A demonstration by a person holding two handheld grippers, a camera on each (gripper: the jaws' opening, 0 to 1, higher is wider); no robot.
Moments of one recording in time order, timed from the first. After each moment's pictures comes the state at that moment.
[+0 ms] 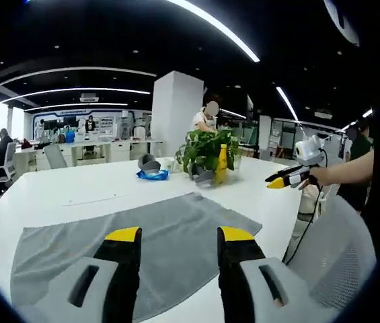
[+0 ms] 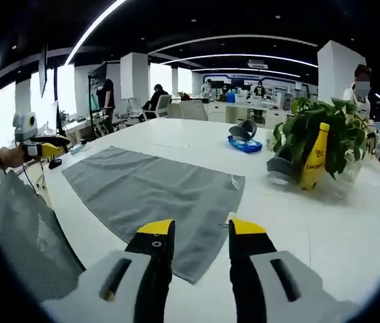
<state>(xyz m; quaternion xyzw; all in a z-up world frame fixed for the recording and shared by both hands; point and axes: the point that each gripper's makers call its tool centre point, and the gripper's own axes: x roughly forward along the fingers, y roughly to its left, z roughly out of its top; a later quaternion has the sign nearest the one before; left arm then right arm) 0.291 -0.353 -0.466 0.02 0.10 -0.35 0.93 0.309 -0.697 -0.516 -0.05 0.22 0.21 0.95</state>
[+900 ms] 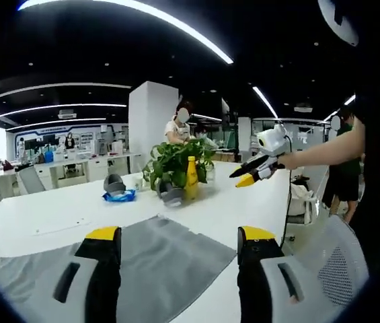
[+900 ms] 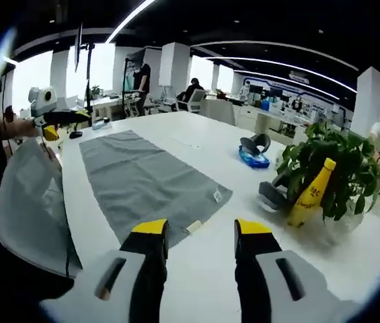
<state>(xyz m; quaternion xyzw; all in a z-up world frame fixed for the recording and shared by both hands) 0.281 -0.471 -0.448 0.05 0.07 -0.40 0.91 0.344 -0.750 -0.485 -0.16 0.22 0.34 0.90</state>
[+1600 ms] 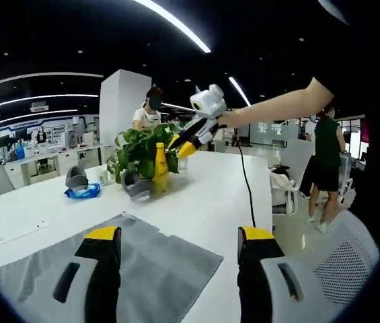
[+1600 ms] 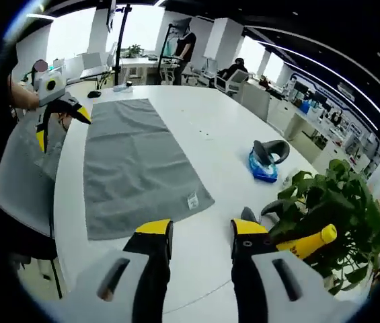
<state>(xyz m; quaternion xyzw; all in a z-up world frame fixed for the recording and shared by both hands) 0.308 -0.573 -0.495 0.08 0.10 -0.50 0.86 0.467 -0.749 -0.467 -0.28 0.26 0.42 0.83</state>
